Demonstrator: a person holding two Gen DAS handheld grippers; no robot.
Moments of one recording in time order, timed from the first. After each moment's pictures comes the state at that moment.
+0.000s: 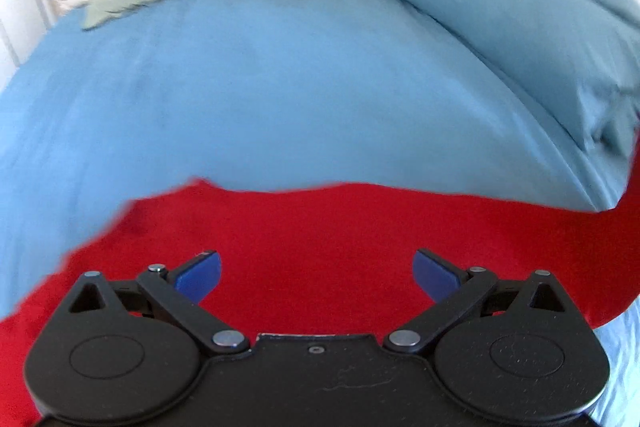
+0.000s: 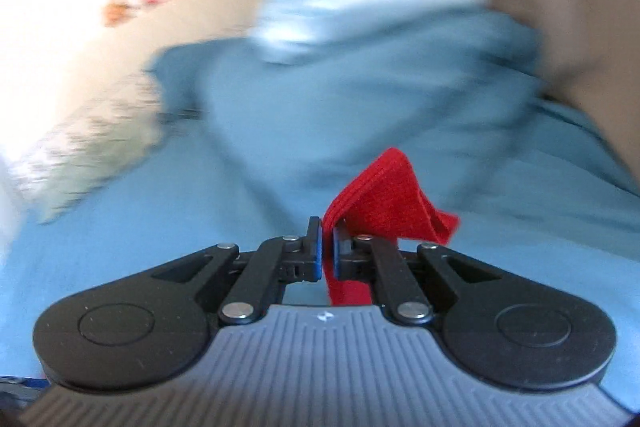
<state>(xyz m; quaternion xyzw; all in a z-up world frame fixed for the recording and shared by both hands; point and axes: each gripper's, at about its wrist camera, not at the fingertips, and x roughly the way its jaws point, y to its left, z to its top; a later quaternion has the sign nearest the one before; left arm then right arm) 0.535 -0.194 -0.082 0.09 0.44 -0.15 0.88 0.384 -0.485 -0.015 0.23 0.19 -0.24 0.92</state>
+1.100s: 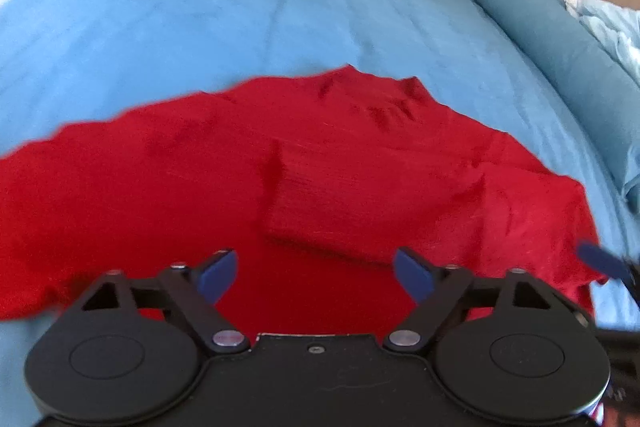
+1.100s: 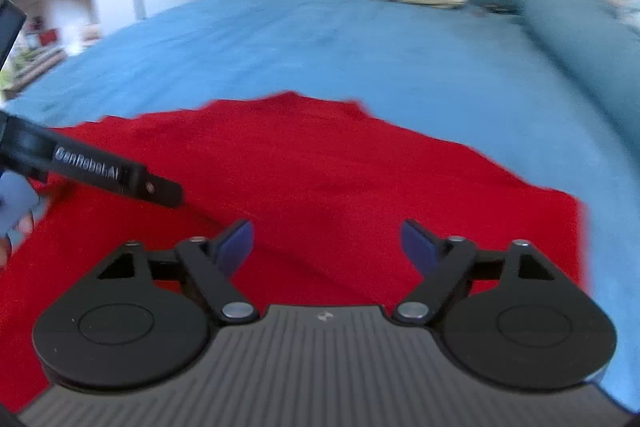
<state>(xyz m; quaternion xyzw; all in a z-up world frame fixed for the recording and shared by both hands) 0.504 -0.011 -0.158 -0.09 0.48 -0.09 0.87 0.417 -0.181 -0.122 -0.04 0.34 0.07 0.94</state>
